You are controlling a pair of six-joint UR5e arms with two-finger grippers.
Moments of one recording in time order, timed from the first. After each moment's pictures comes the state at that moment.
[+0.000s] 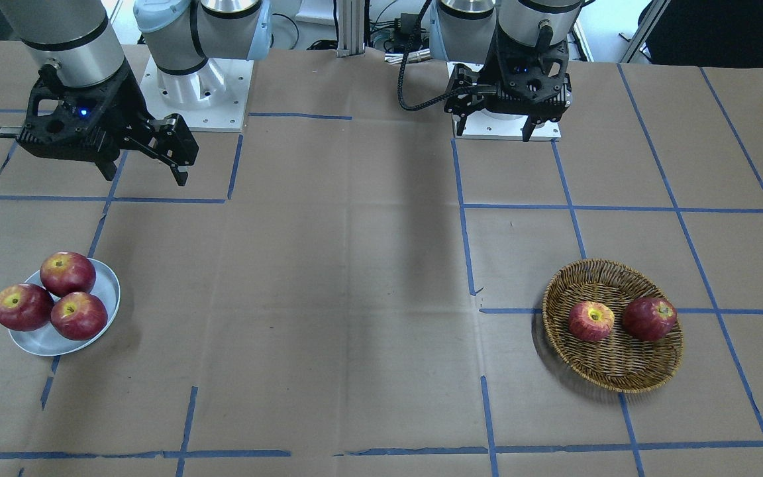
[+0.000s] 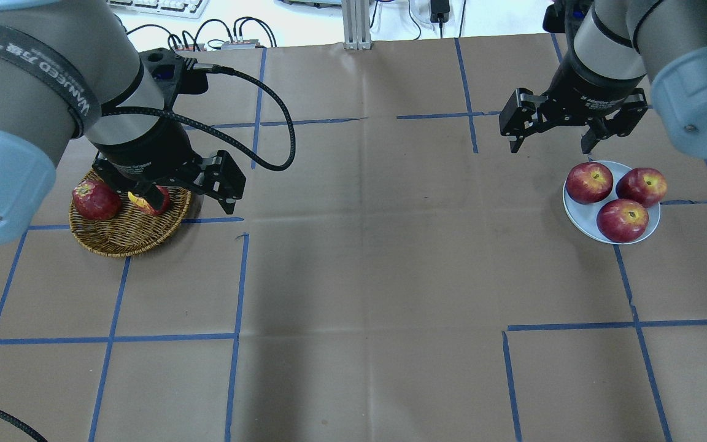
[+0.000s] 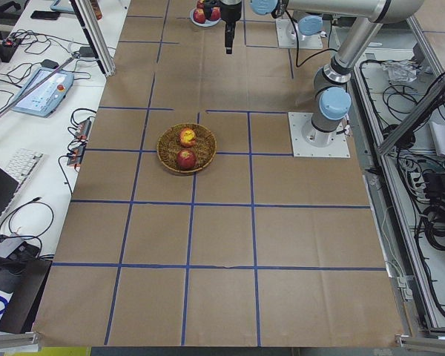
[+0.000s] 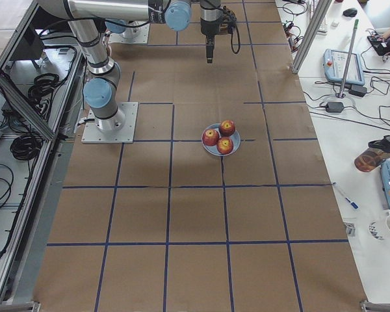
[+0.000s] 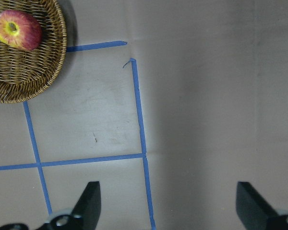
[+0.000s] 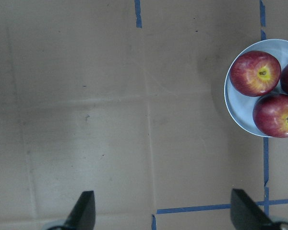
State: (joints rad) left arm -1.66 -1.45 -1.68 -1.61 1.59 0.00; right arm 1.55 -1.61 1.67 -1.69 -1.58 0.05
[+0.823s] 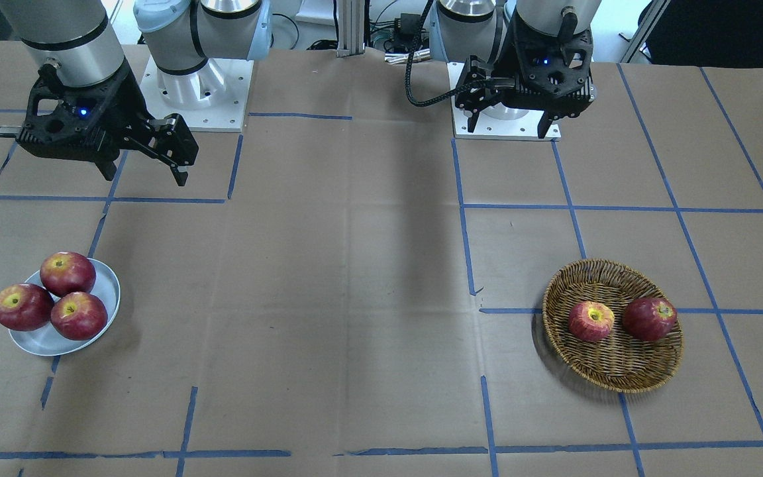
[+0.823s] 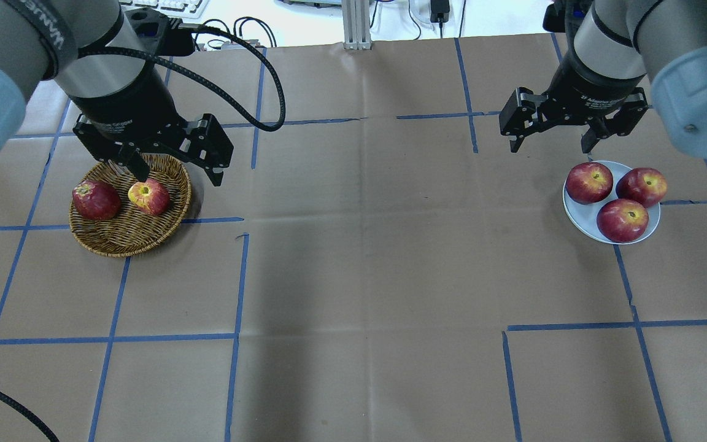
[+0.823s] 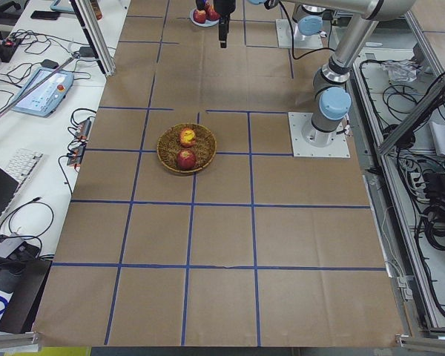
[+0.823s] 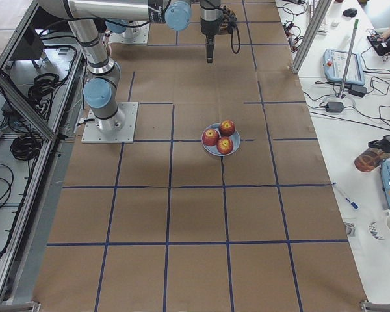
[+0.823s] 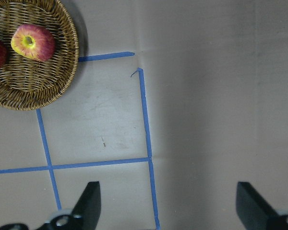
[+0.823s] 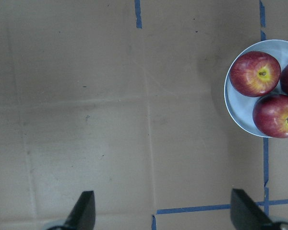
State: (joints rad) left arm -1.66 -1.51 -1.54 -1.71 1.59 0.01; right arm 1.55 -1.61 1.67 -1.69 -1.58 0.05
